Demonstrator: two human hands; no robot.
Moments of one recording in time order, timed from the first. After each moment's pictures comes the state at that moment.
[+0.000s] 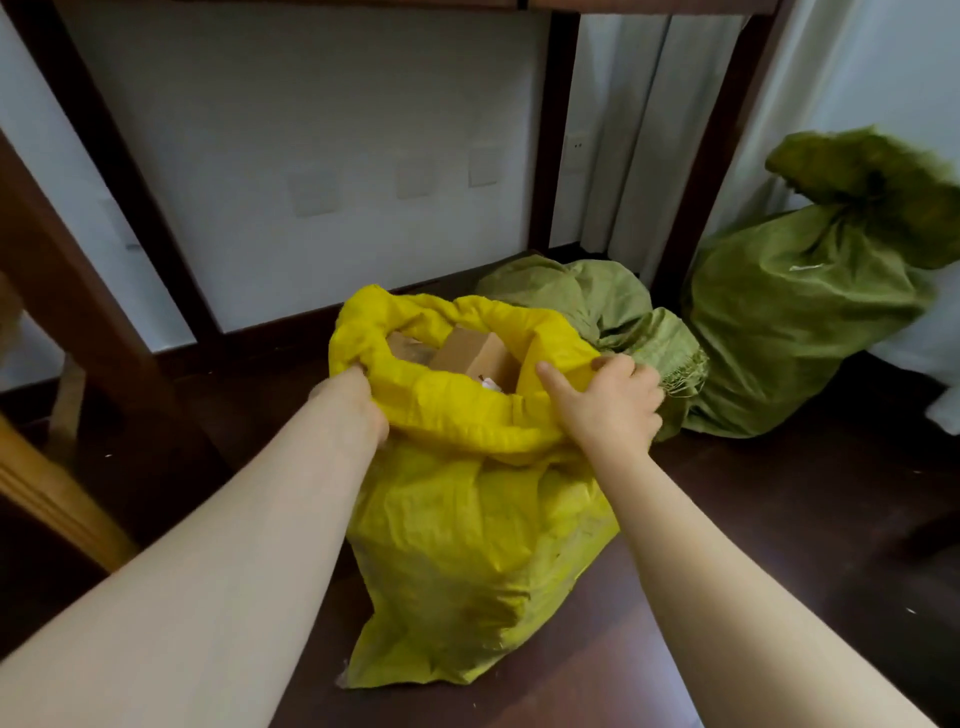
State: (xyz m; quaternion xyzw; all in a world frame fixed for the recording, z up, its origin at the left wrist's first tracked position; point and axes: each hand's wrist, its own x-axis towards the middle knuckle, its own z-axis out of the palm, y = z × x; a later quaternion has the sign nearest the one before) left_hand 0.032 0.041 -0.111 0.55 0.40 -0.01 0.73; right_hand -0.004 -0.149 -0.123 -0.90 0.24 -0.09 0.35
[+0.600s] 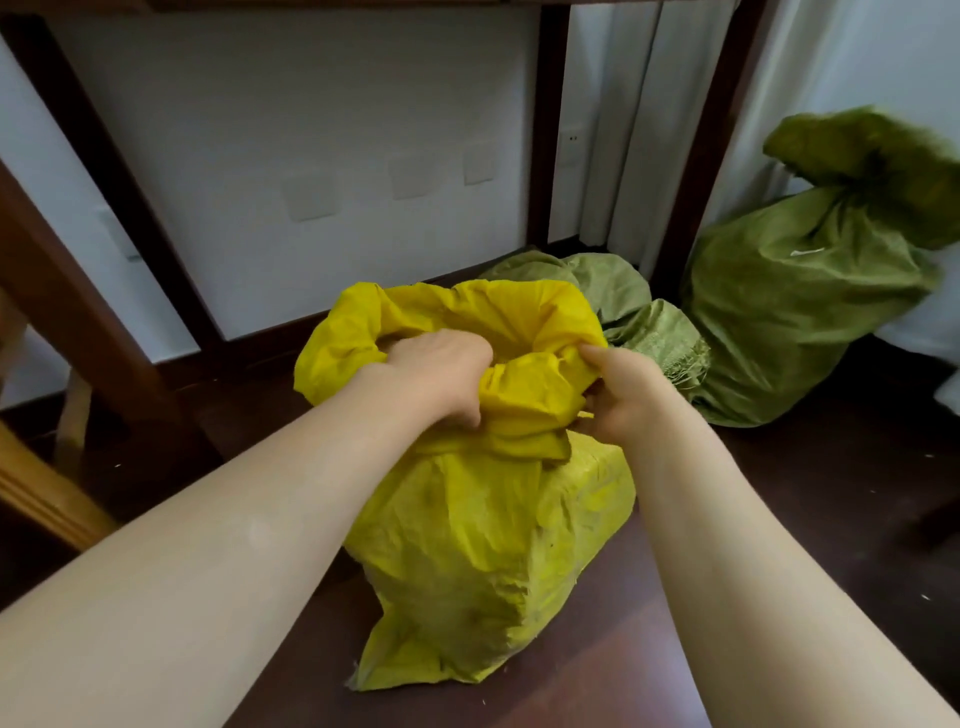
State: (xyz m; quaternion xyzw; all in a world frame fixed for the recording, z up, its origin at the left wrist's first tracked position) left_hand 0.014 -0.013 -0.065 0.98 -0.15 -0.08 -0.06; right_hand 0.005 -0.169 -0.099 -0.54 0.28 0.10 0.79
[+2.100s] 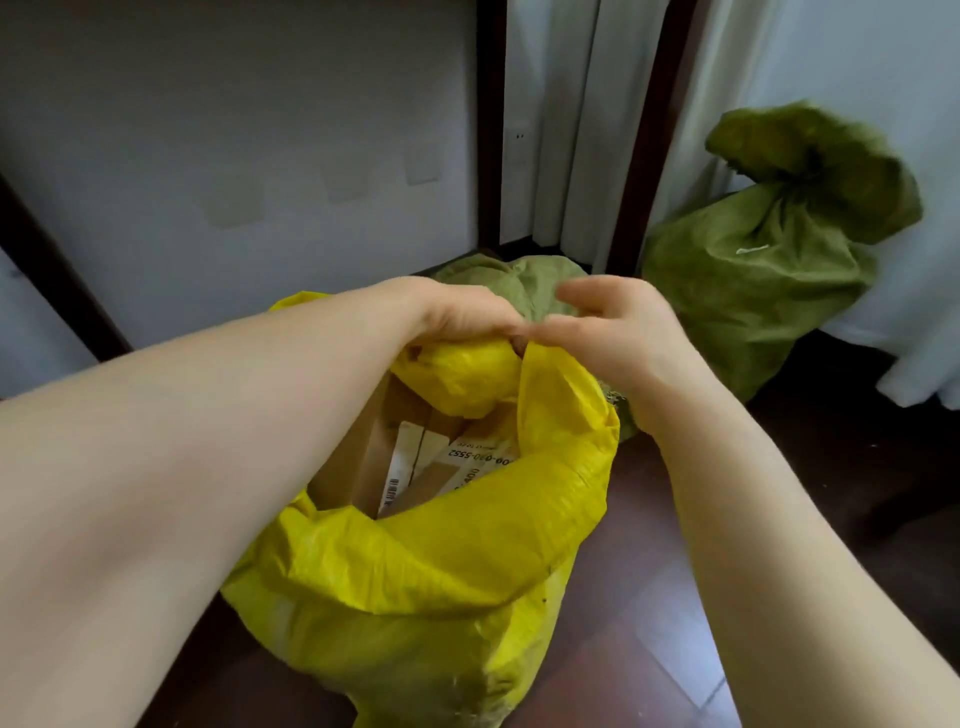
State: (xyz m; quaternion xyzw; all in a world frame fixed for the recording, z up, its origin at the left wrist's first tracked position) left_hand 0.103 -0.086 -0.055 0.92 -0.14 -0.28 0.26; right_hand 0.004 -0.218 -0.060 -0.88 0.06 -0.12 0.46
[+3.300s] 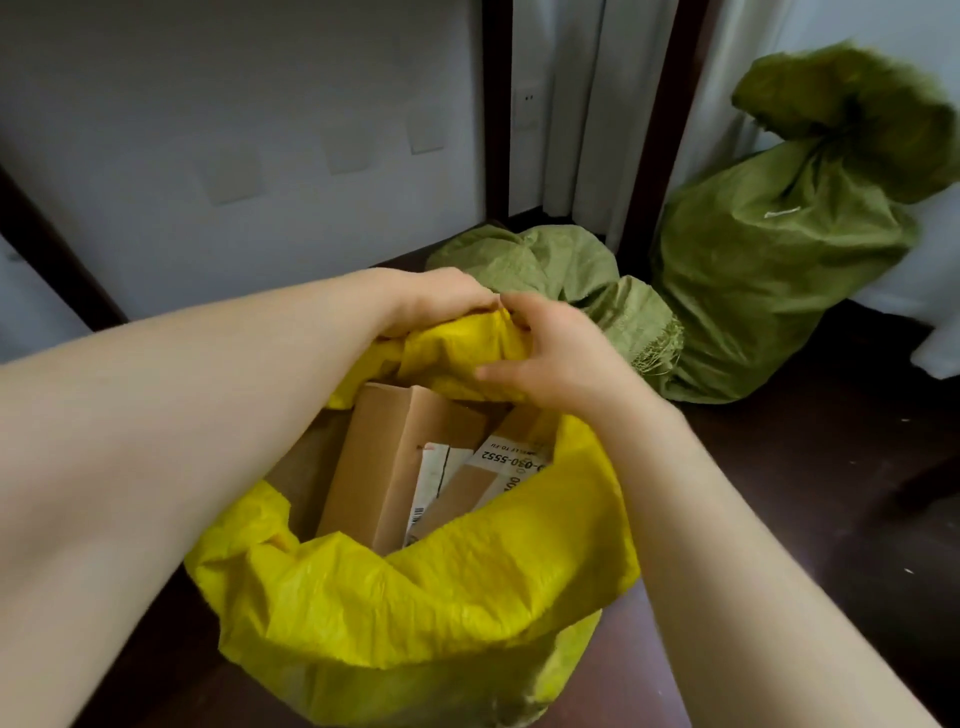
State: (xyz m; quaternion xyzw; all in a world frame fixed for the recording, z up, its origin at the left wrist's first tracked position) left_hand 0.127 -0.062 -0.085 0.93 -0.14 -0.21 0.28; right_hand 0.034 -0.186 -0.104 -0.94 -0.04 -0.03 0.33
